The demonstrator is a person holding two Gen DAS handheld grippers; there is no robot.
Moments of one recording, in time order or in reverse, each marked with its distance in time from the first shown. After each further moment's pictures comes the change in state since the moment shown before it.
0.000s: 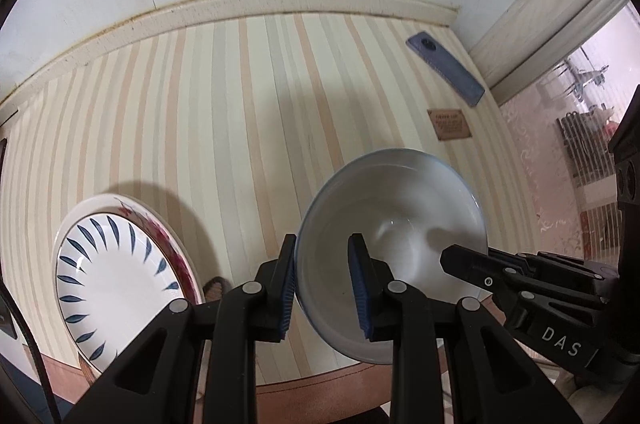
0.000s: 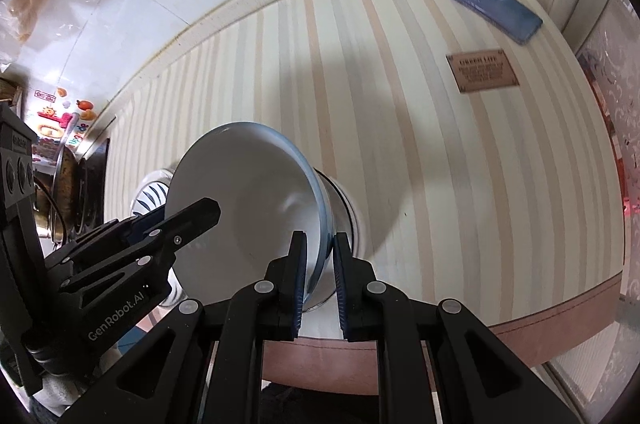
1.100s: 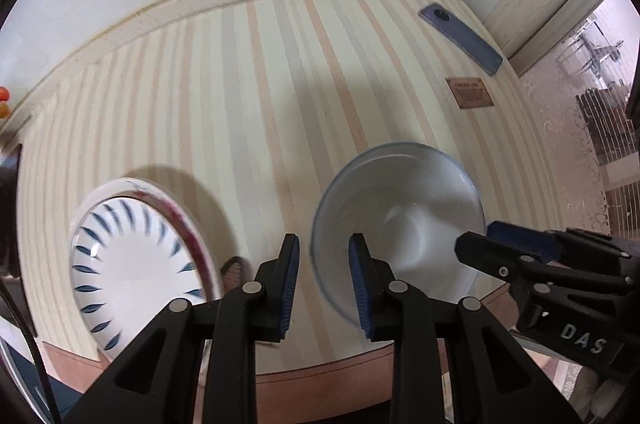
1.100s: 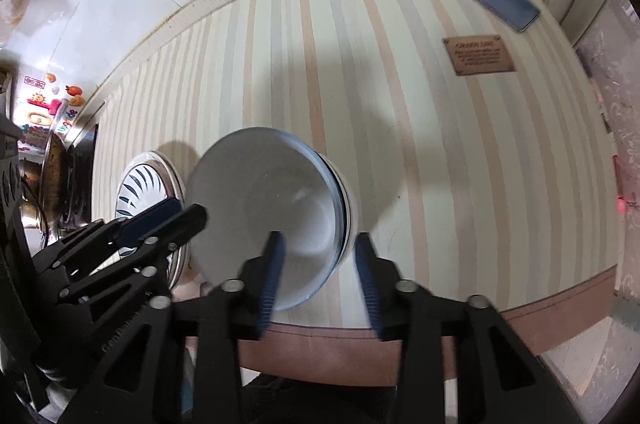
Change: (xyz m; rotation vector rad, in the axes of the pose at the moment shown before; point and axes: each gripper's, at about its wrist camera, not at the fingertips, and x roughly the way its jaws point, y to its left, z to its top) left arm -0.001 -0.002 -0.017 0.050 0.025 0.103; right arm 0.001 0.005 -0.004 -0.024 0.024 -0.048
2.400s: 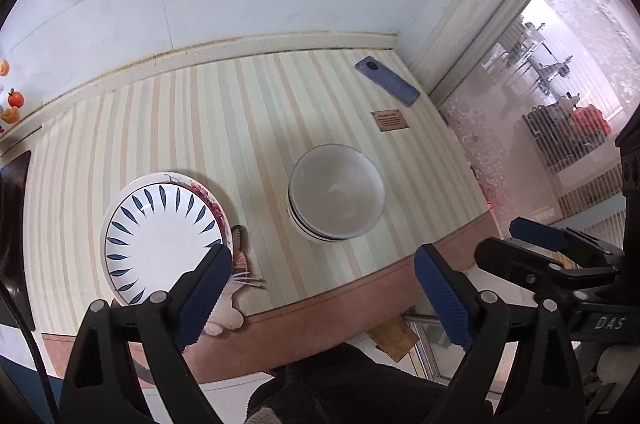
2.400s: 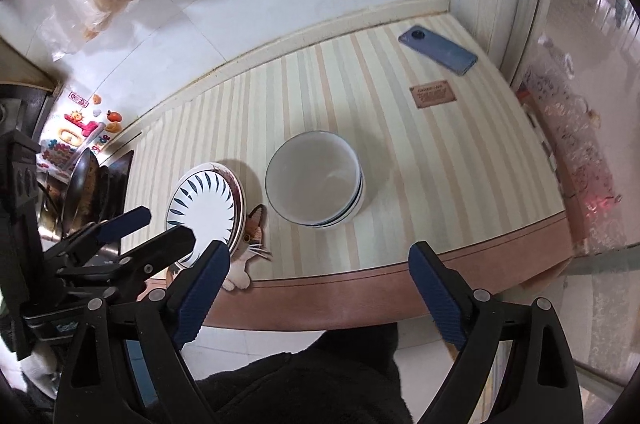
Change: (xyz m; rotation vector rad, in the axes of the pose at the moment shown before) left arm -0.124 0.010 -0.056 0.023 -0.142 -0.175; right arm -0.139 0.036 -0.099 0.026 -0.210 -0.006
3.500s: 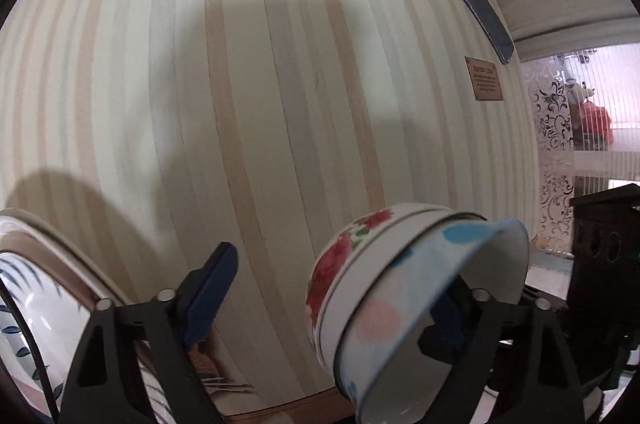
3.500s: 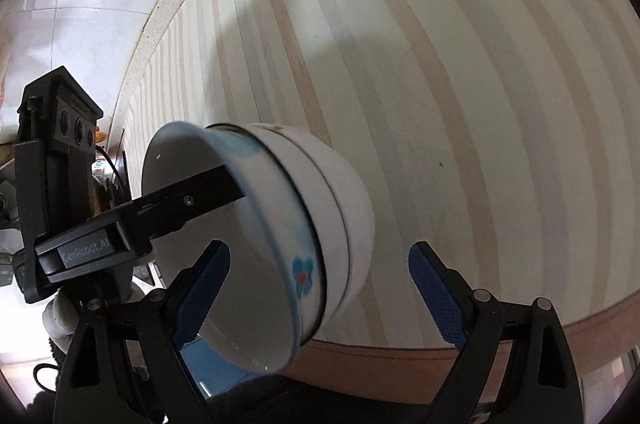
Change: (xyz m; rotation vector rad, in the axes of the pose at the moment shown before) left arm 0.230 0.062 0.067 -0.162 0.428 -0.126; right arm 0.255 -0.076 0.053 0.237 0.383 0.258
